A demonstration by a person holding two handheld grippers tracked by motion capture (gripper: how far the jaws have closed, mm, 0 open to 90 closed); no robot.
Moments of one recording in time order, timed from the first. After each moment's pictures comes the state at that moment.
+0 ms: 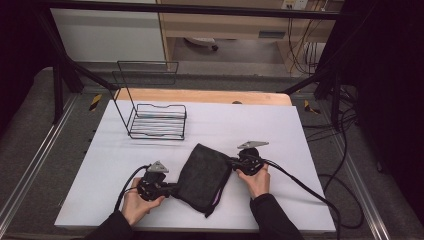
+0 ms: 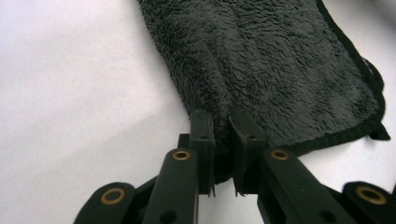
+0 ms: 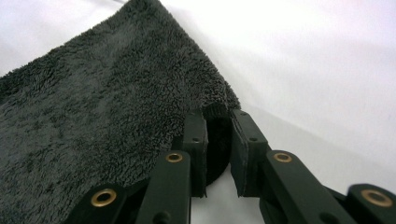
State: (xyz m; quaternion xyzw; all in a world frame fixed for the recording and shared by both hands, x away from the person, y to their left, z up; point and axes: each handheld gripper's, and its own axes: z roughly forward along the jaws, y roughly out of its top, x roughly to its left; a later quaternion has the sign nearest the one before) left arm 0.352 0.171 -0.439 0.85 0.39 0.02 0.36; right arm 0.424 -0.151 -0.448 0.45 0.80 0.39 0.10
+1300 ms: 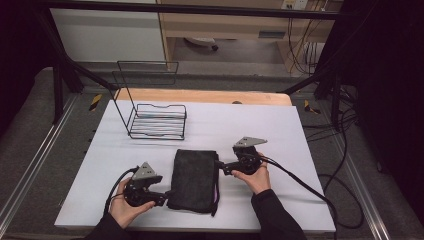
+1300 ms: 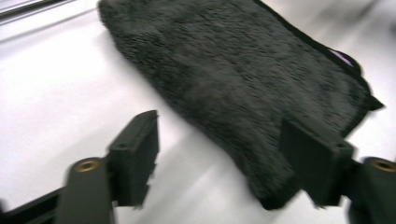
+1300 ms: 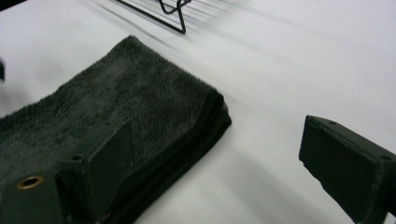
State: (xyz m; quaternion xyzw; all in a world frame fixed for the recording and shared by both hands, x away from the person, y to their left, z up) left arm 0.338 0.197 -0.424 0.84 0.36 0.09 0.39; right arm 0.418 -0.141 -0.426 0.38 0.80 0.44 0.13
